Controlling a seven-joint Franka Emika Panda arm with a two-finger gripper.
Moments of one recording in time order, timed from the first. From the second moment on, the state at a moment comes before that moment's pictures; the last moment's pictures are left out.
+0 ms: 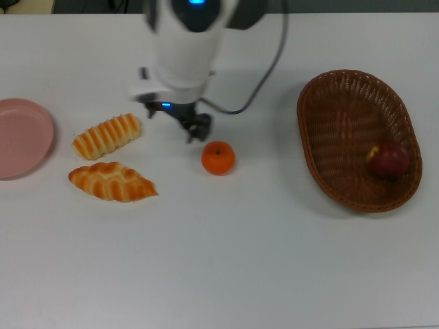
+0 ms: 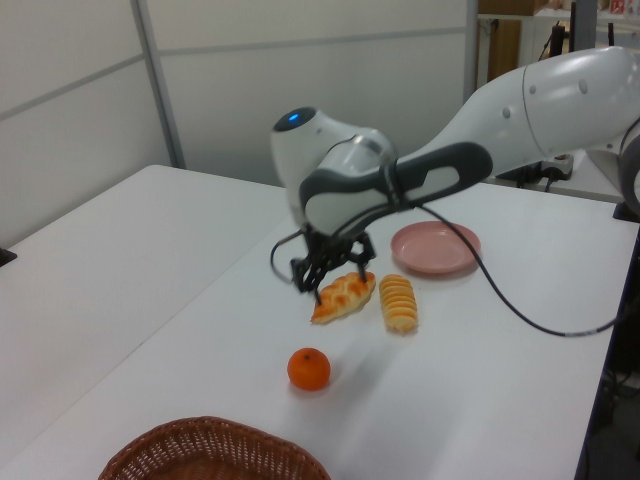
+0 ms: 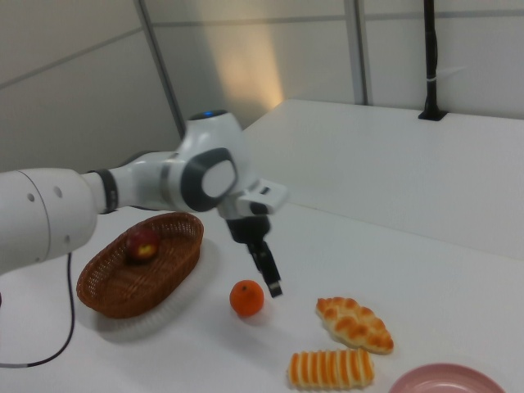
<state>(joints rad) 0.00 0.32 0.08 -1.65 -0.20 1.92 0.71</state>
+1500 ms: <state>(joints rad) -0.21 0.57 0.09 -1.67 -0.01 2.39 1.30</state>
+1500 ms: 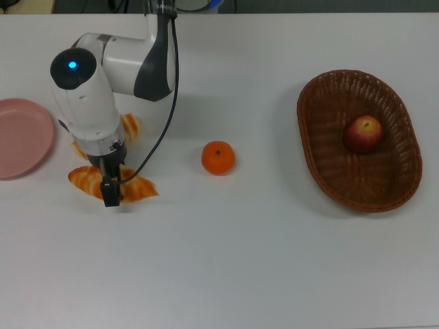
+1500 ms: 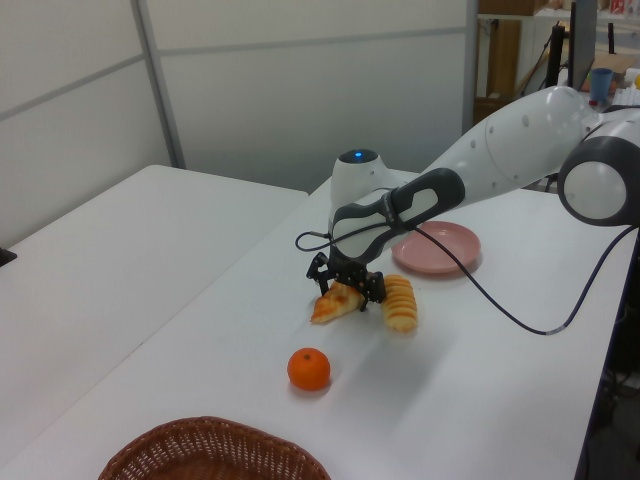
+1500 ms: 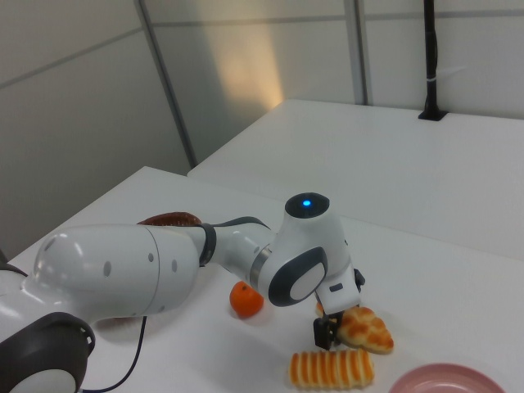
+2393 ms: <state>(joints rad) -0.26 0.52 0.09 -1.58 0.00 2.40 1.27</state>
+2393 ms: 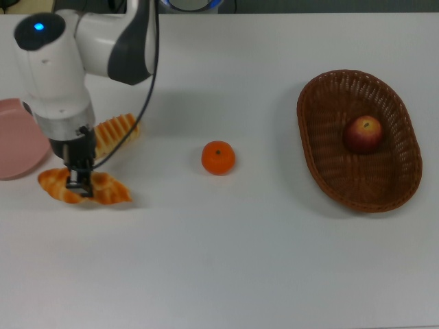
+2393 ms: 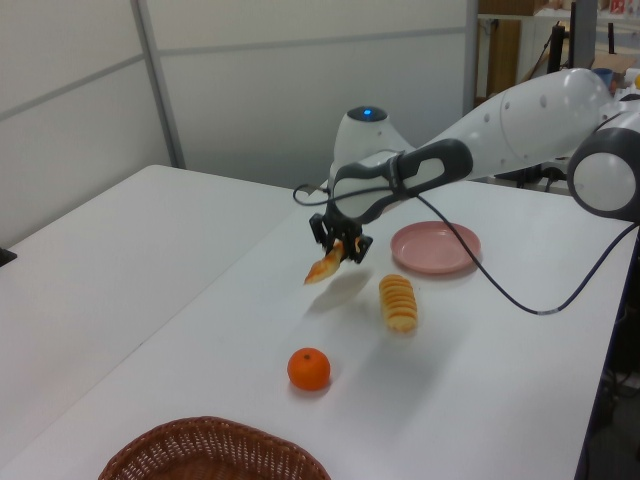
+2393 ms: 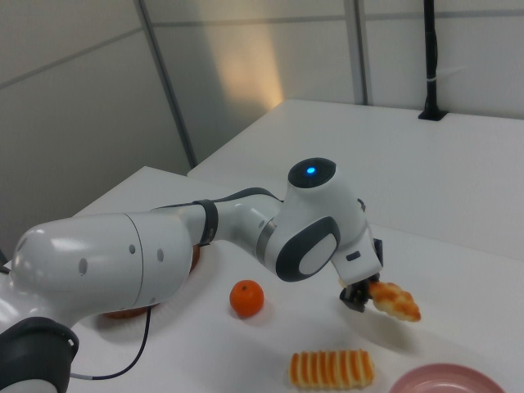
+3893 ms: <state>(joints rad) -0.54 0.47 0.09 -1.56 0.15 2.08 0.65</state>
